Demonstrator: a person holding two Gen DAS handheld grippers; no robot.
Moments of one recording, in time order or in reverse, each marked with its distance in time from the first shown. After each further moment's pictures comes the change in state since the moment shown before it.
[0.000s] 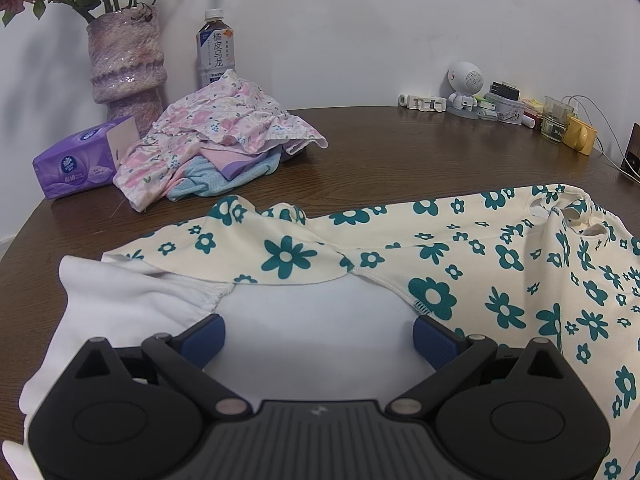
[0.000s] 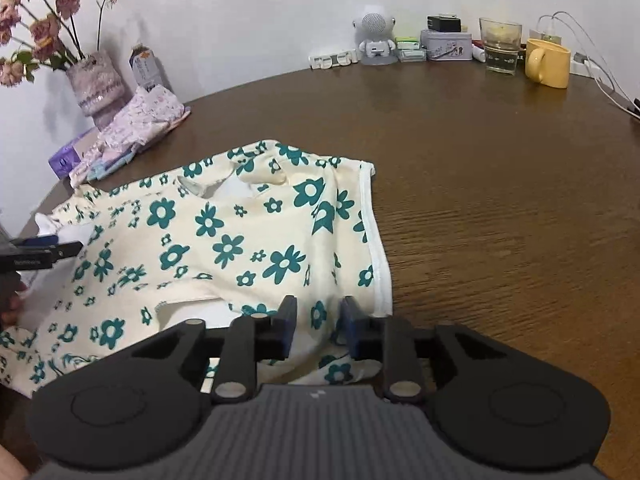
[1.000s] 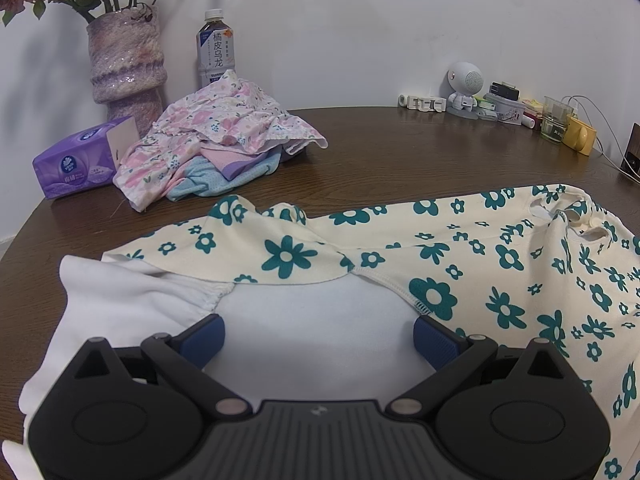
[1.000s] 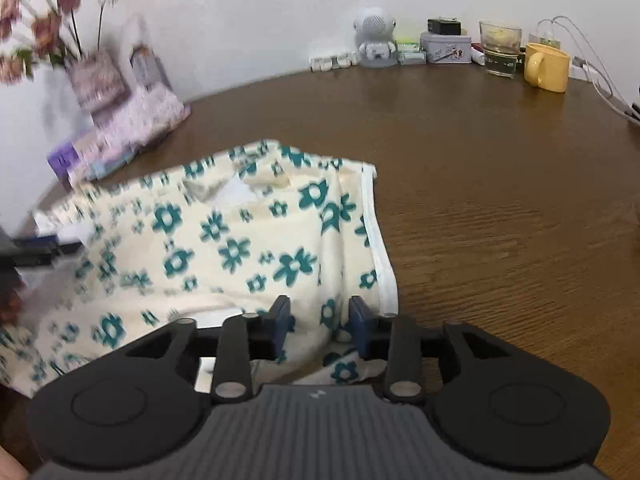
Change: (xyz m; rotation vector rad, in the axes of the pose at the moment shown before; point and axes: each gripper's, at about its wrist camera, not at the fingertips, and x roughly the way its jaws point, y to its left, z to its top) left arm 0.000 0.000 -0.001 0.000 -0.003 0.000; right arm 0.000 0.010 -0.001 -0.029 0.026 -0.040
